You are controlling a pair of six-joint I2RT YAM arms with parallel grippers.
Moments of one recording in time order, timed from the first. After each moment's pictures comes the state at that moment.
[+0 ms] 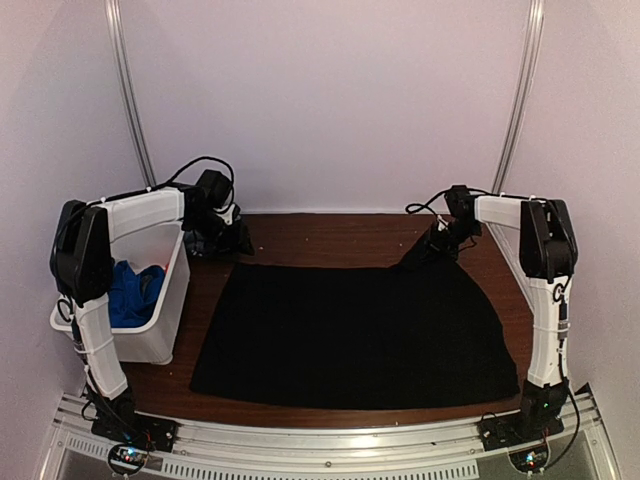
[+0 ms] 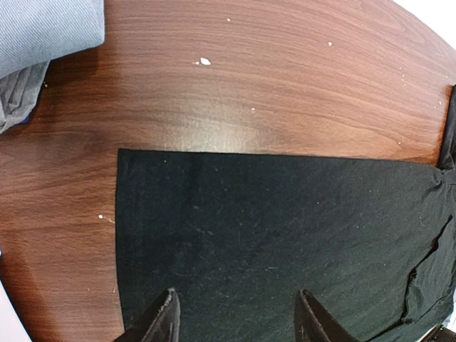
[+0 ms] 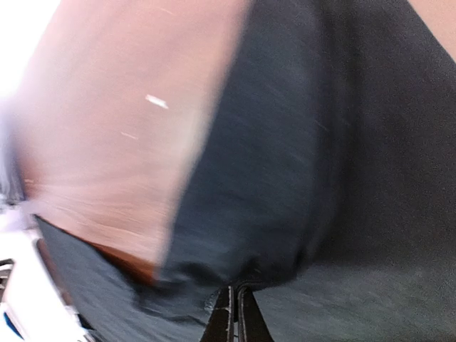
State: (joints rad) left arm -0.37 1.95 1.57 -0.71 0.20 -0.42; right arm 0.12 2.25 1.77 -0.73 -0.43 0.50
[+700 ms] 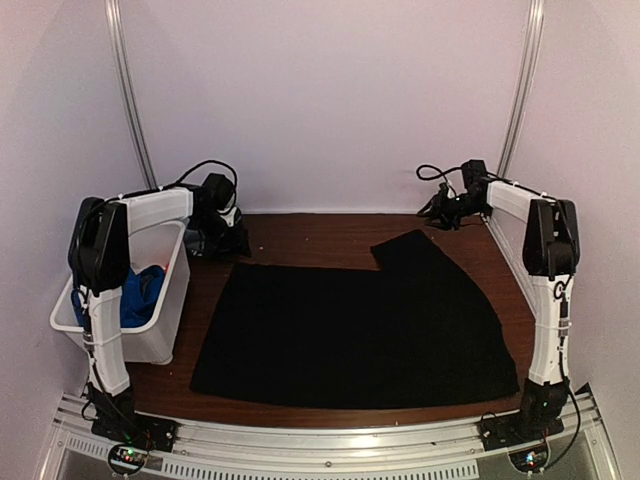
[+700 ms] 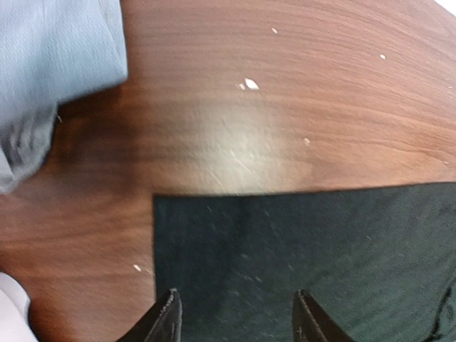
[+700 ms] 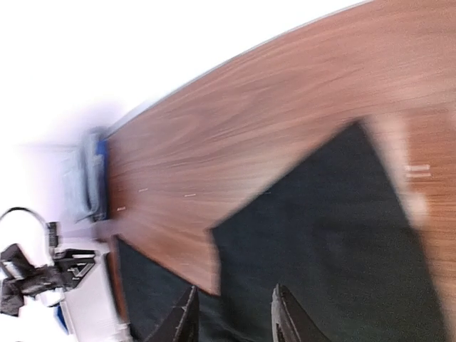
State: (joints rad) left arm -0.33 2.09 1.68 -0.75 0.15 -0.34; right arm 0.05 2.30 1.98 -0.57 -0.67 0.54
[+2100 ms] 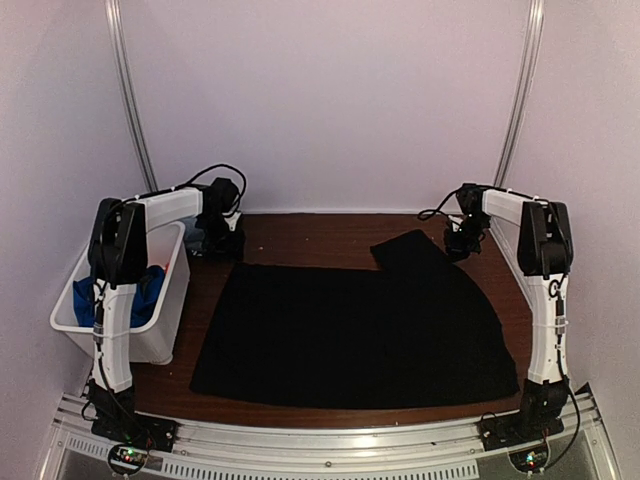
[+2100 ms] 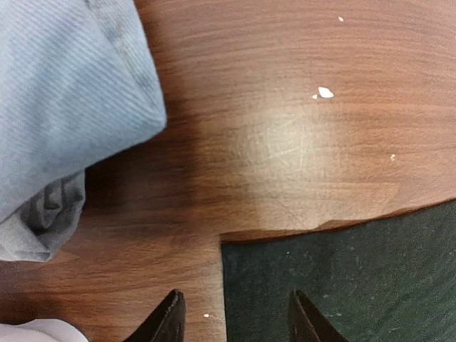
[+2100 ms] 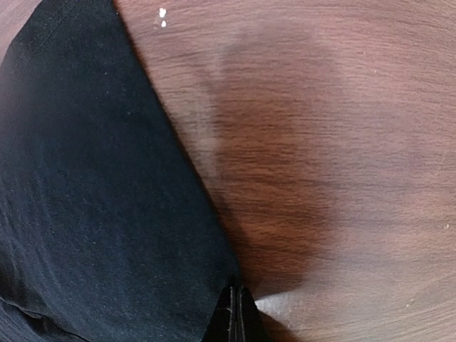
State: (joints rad) left arm -0.31 2.26 1.87 -0.86 0.00 -0.13; right arm 0.03 2.36 1.97 -0.95 -0.14 0.13
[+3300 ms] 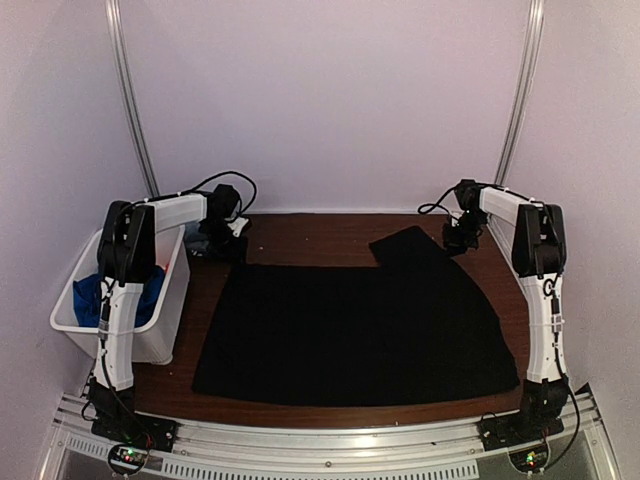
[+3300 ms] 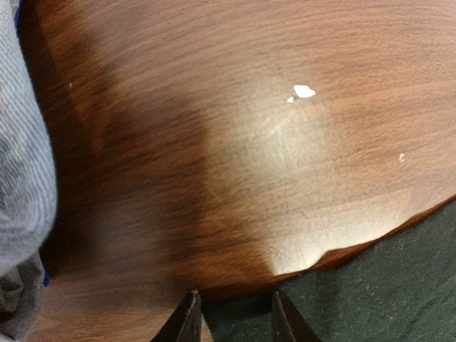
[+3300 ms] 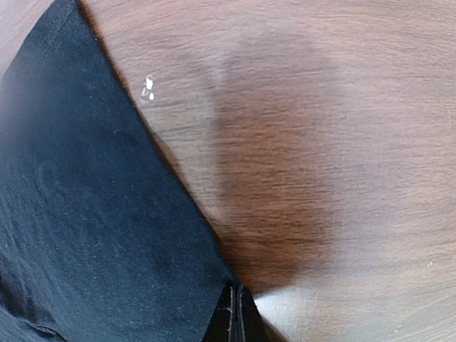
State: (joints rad) left arm -0.29 2.36 1.92 -0.83 0.09 0.03; right arm 0.03 2.44 2.11 -0.98 -0.12 0.19
